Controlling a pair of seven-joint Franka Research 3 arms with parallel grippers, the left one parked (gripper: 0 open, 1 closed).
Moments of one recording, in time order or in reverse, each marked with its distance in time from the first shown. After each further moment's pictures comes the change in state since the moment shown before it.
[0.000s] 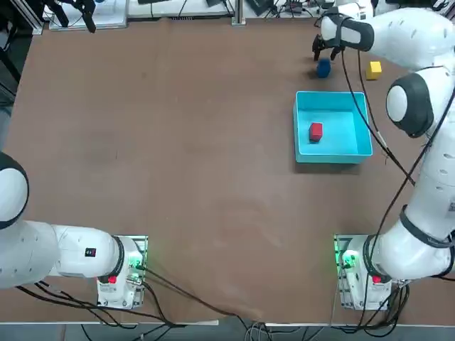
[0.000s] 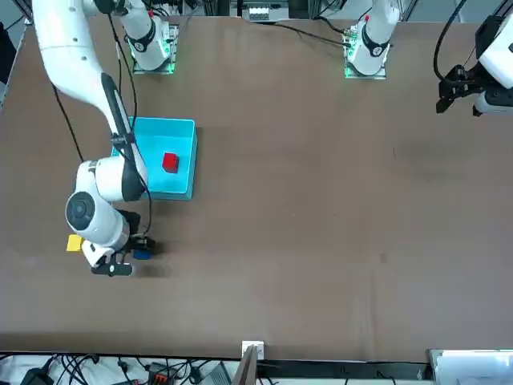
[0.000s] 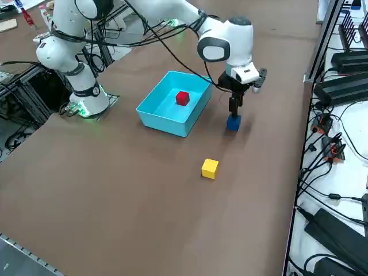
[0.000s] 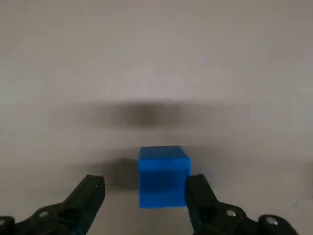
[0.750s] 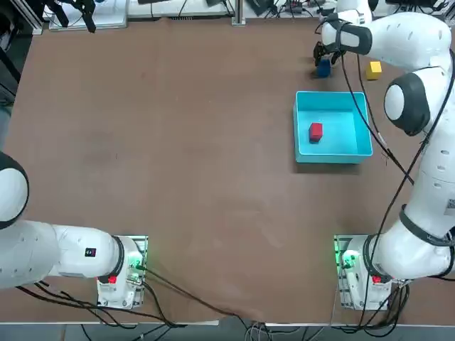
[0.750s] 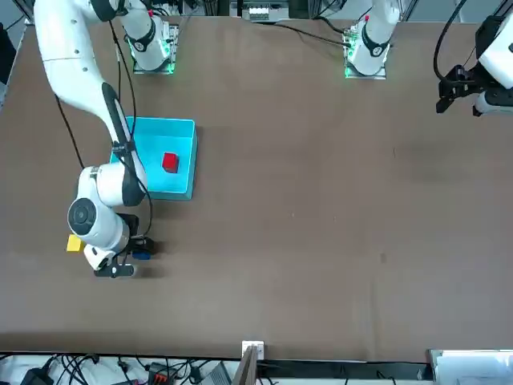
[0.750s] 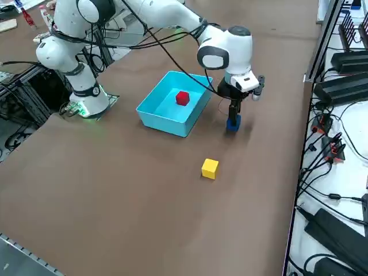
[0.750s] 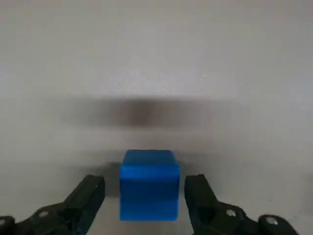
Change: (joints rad) arm -0.018 0.031 0.000 0.001 -0.001 0.022 -0.056
